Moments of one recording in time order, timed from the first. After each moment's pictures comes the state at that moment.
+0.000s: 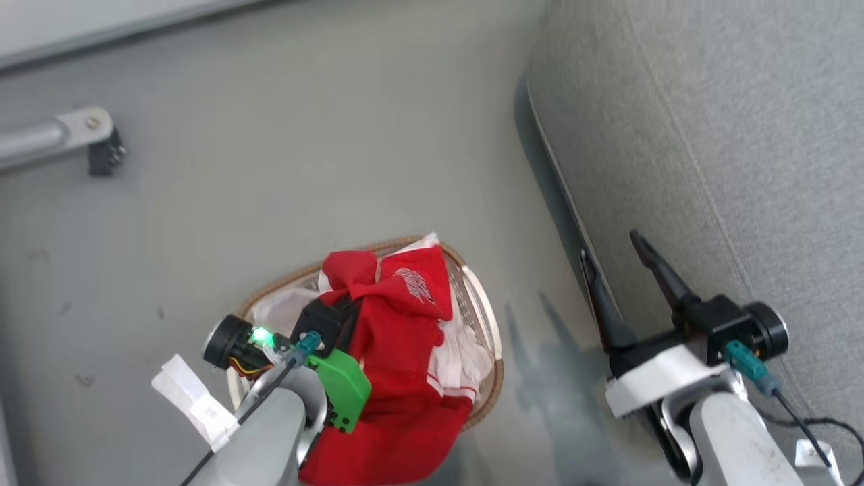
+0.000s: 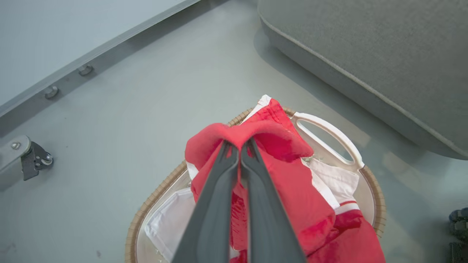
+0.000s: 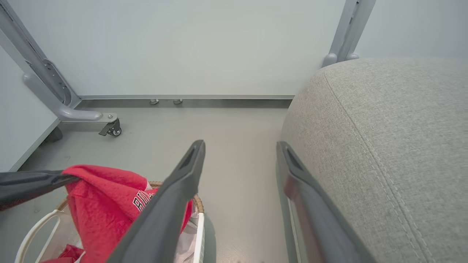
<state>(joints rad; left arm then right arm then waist) -0.51 0.08 -0.53 0.84 -0.12 -0.12 -0.26 -0.21 -0.05 0.14 0.15 0.08 0.13 -0.26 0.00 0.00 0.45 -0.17</state>
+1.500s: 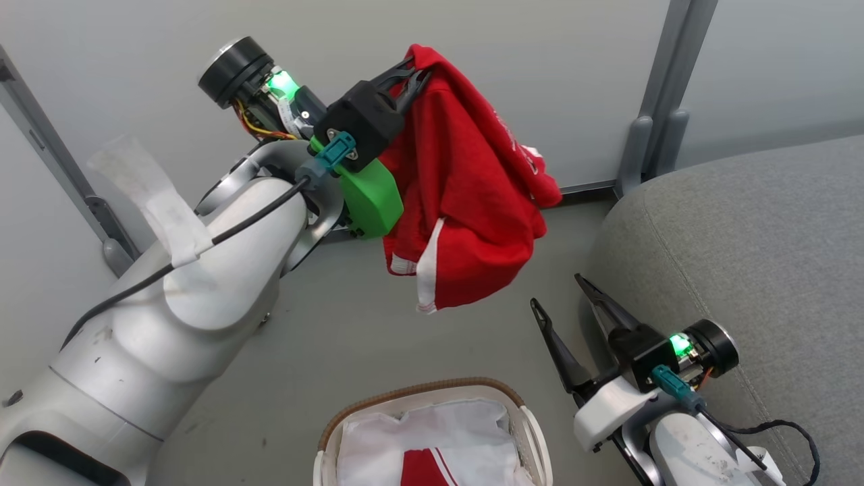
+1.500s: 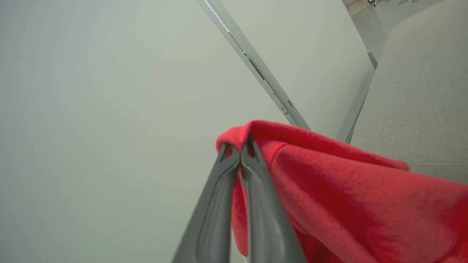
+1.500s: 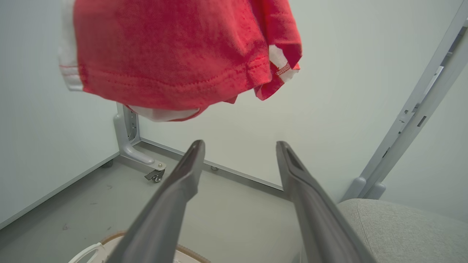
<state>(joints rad) -1.02 0.29 -0.90 0.45 -0.32 -0.13 -0.12 -0.21 -0.05 0.26 0.28 -0.04 0.13 -0.26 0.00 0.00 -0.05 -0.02</state>
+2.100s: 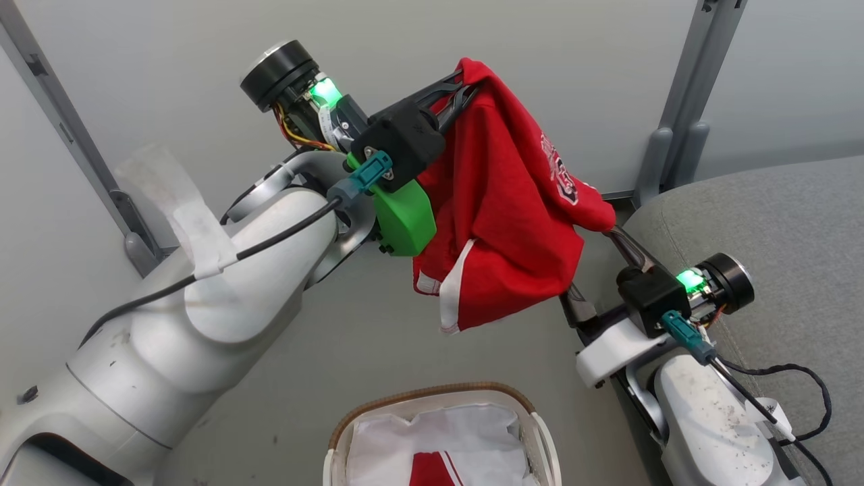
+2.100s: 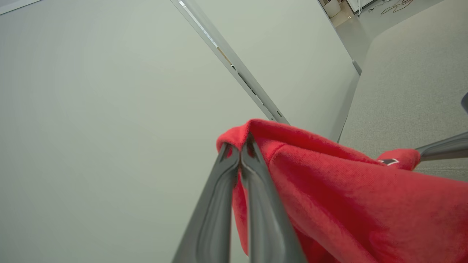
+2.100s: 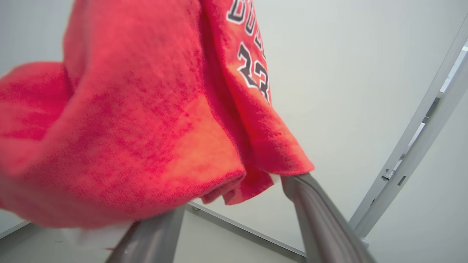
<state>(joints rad) -1.03 0.28 -0.97 0.36 -0.36 -0.13 -0.11 -0.34 -0.05 0.22 0.26 -0.10 0.13 -0.26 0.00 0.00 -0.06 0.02</state>
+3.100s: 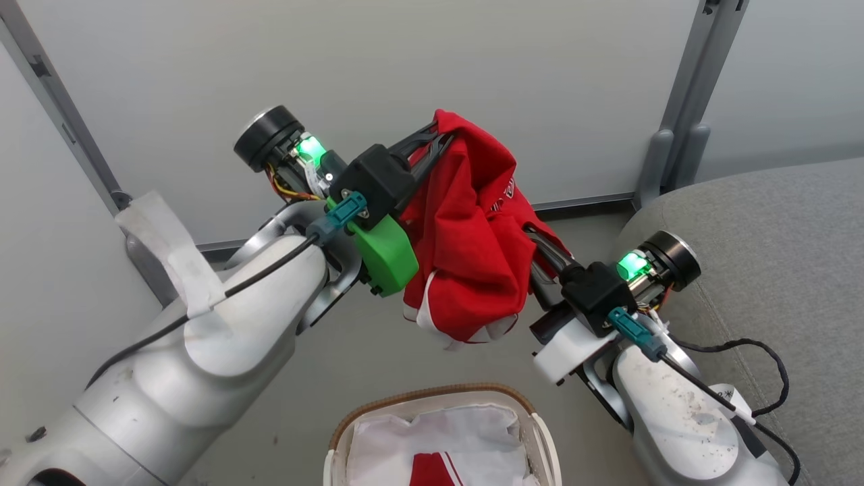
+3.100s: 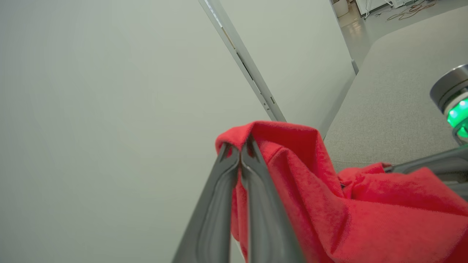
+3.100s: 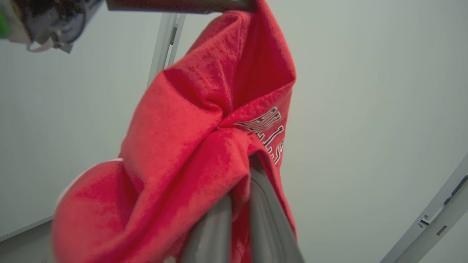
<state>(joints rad) -0.93 0.30 -0.98 0.38 -0.42 -0.09 -0.15 -0.42 -0.05 0.38 0.27 -0.09 0.13 -0.26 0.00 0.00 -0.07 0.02</state>
